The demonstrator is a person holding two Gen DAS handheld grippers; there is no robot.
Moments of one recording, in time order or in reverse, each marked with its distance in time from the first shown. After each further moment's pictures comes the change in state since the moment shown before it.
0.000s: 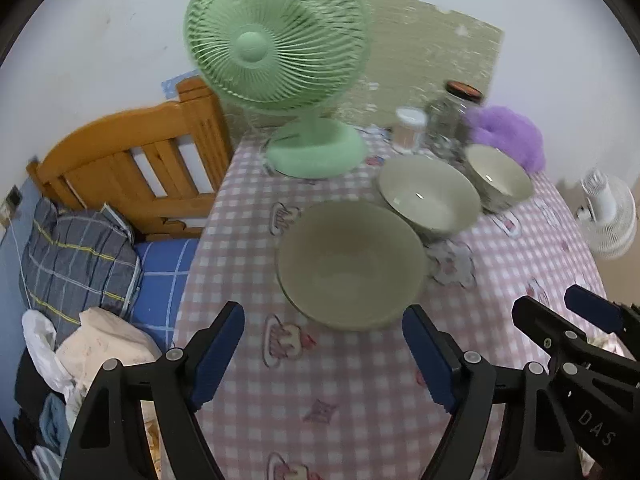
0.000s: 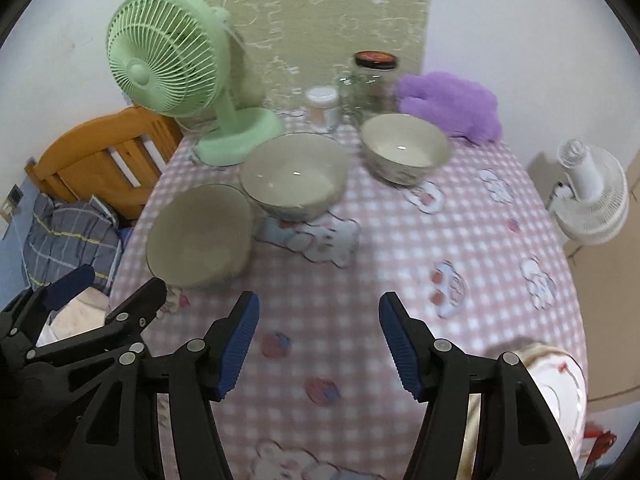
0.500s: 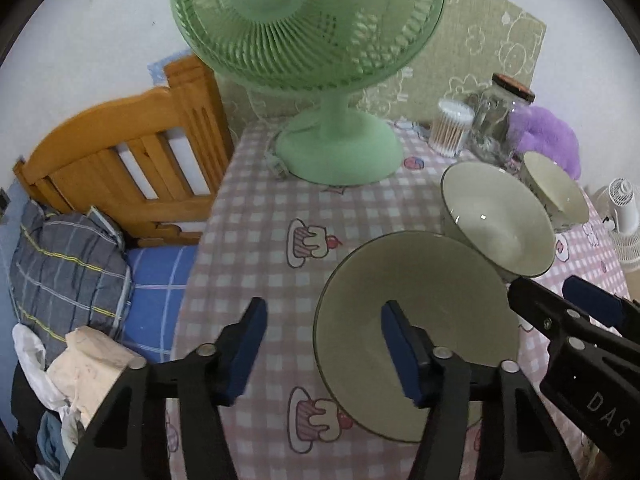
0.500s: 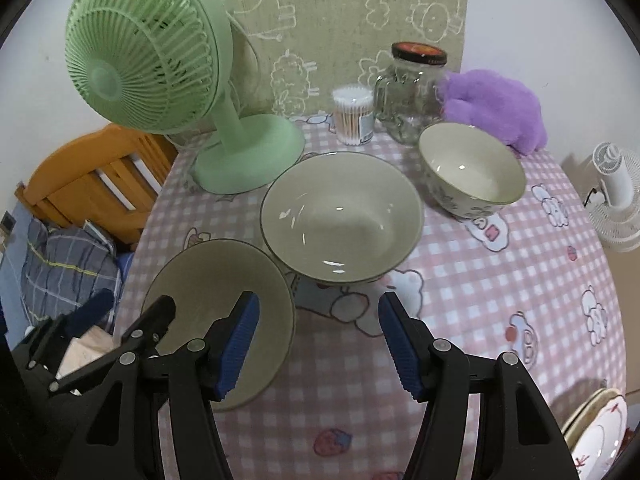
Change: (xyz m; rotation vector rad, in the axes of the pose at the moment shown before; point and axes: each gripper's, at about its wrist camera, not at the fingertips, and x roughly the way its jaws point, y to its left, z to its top) left arm 0.080 0.028 0.030 0.009 0.035 -0.005; right arm 0.082 0.036 0.048 0.057 0.002 0.011
